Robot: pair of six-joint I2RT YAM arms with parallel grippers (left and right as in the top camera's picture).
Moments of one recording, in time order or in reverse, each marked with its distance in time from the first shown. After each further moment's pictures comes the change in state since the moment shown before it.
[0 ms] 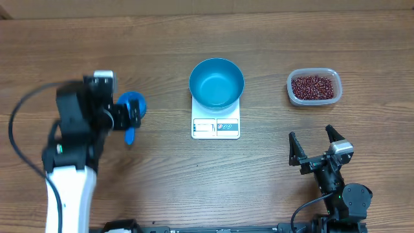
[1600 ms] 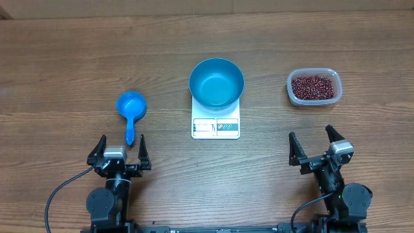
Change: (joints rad) left arm 0.000 -1.137 -1.077 0.672 -0.031 -0.050; right arm 0.000 0.000 0.000 -0.002 0.000 0.000
